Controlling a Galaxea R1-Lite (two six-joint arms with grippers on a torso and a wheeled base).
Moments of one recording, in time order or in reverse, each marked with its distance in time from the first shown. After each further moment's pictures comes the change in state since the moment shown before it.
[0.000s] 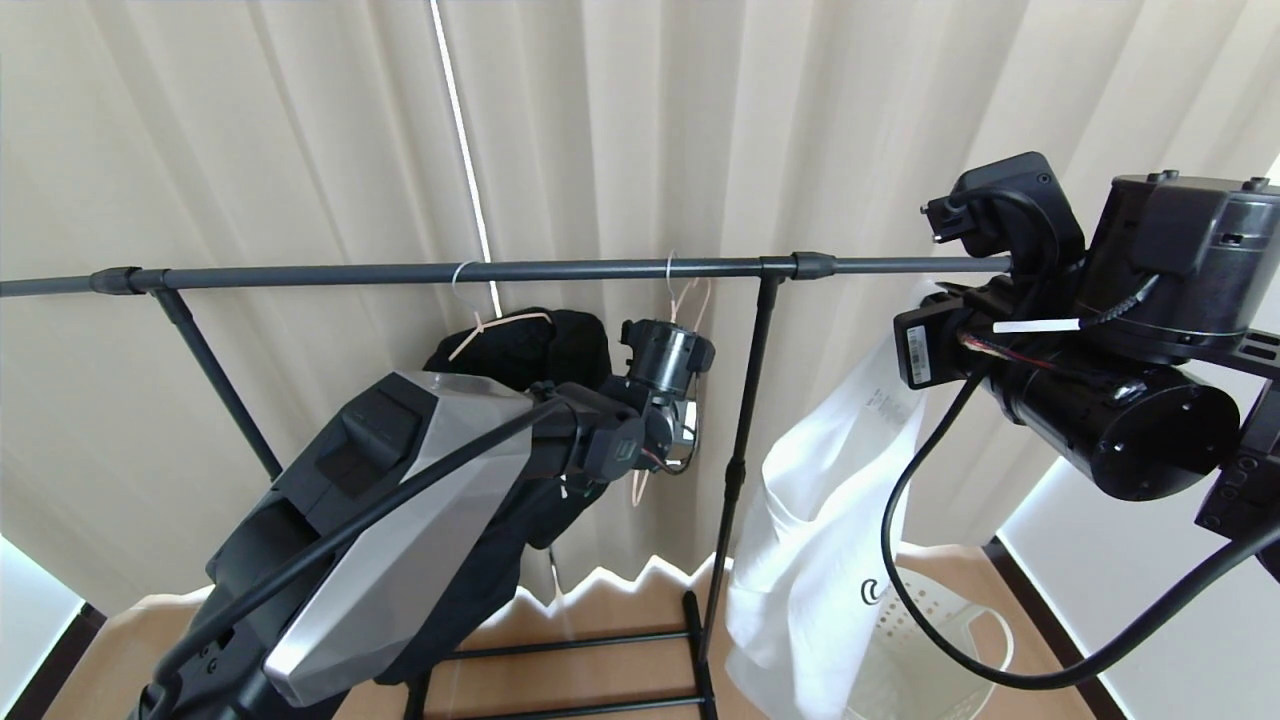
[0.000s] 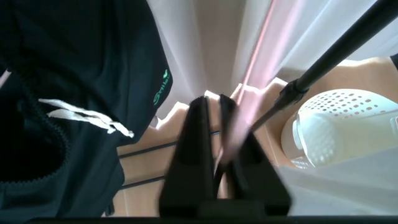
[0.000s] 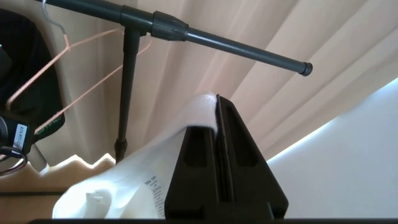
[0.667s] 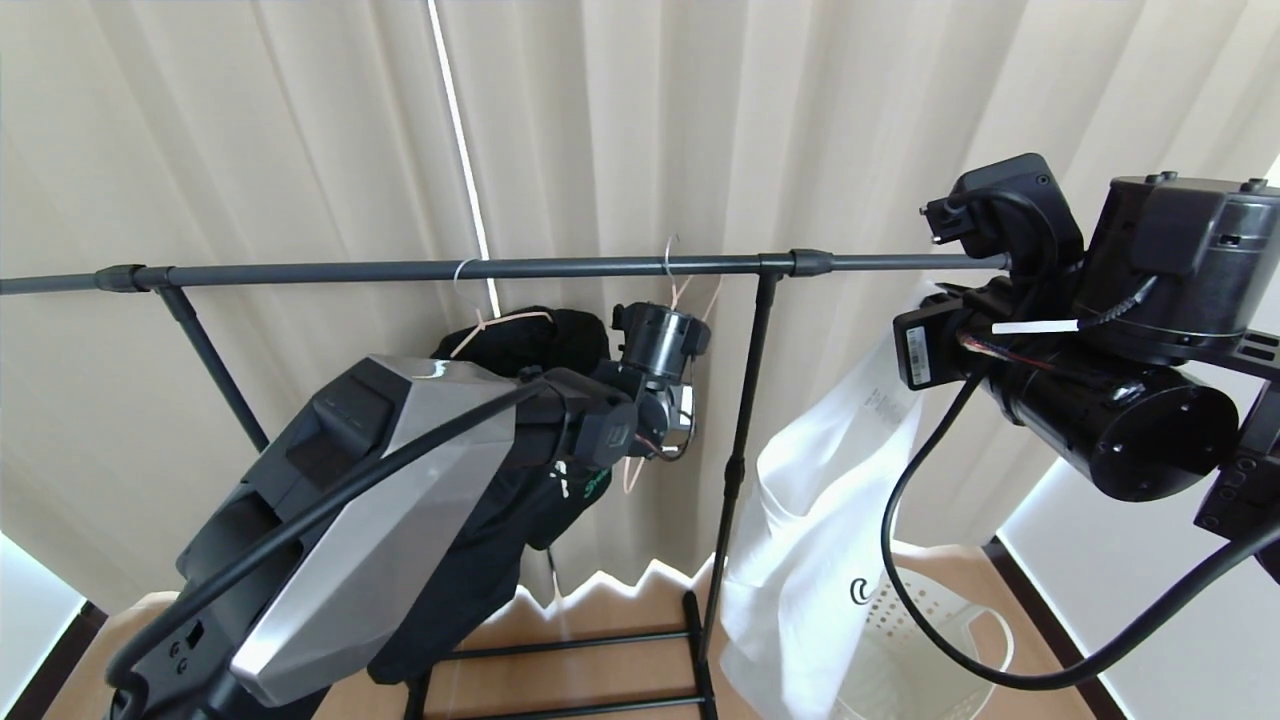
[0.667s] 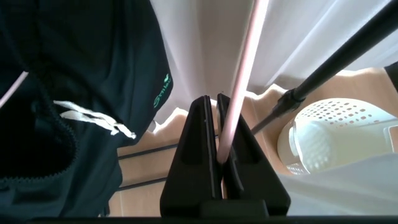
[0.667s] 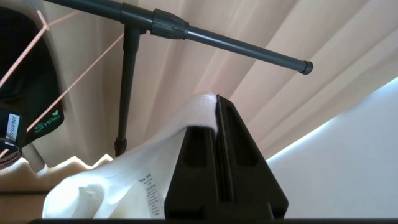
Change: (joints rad) left arm 0.001 -0.048 0.018 0.002 0.012 -0.025; right arm 0.000 0.000 0.001 0.000 0.000 0.000
